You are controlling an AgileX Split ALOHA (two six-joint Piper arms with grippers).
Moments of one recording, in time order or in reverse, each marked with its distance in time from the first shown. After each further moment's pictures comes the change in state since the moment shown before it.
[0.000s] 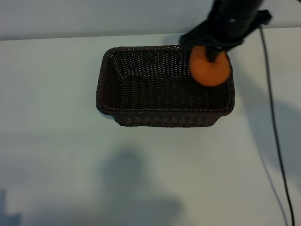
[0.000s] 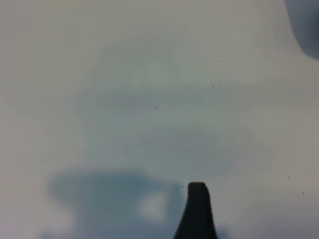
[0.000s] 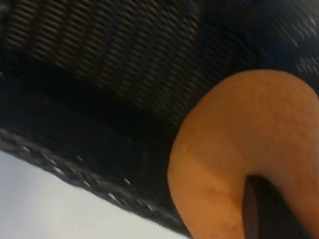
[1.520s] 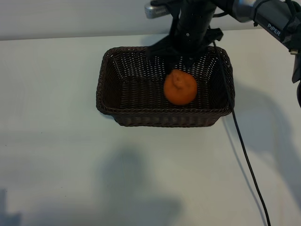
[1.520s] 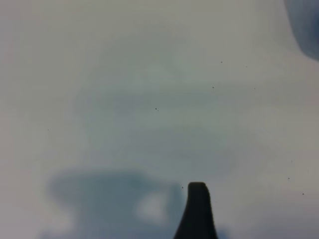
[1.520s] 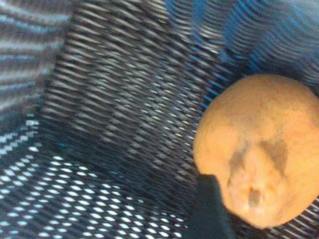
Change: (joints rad) left arm 0.000 0.000 0.000 0.000 -0.002 0.000; right arm 0.025 0.335 -0.283 0.115 0.000 -0.020
